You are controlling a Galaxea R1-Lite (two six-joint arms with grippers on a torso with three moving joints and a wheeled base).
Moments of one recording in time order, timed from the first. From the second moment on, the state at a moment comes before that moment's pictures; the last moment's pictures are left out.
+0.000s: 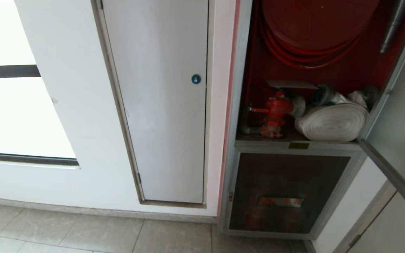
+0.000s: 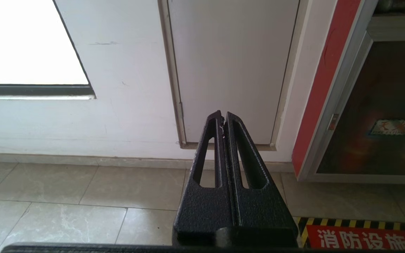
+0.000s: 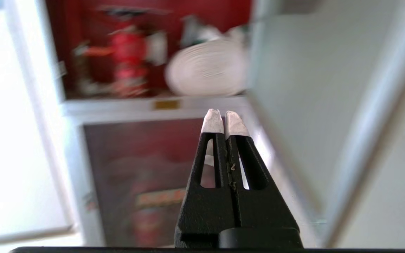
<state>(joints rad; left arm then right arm) -0.01 0.00 0.00 0.00 -0.01 0.02 0.01 0.06 -0.02 -0.29 -0.31 -0.13</state>
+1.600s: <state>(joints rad) -0.01 0.00 0.00 0.00 -0.01 0.02 0.01 0.00 0.00 -0.01 -0.01 0.02</state>
